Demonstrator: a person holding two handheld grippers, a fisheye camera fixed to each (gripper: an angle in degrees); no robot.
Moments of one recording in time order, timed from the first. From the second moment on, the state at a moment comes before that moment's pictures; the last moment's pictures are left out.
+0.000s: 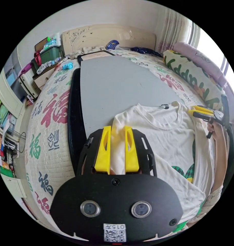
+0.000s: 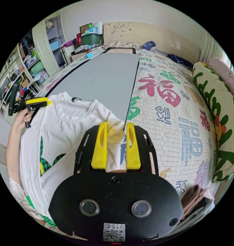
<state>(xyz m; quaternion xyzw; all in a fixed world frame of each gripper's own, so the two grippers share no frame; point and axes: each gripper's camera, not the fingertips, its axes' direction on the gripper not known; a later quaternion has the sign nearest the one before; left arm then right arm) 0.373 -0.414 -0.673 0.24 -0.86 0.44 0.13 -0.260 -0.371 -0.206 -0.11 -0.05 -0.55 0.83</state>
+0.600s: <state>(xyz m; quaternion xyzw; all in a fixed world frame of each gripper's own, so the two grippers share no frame) -0.080 0.072 -0.769 0.06 -0.70 0.71 -0.03 0.133 -0.236 -0.525 0.03 -0.32 -0.65 0.68</state>
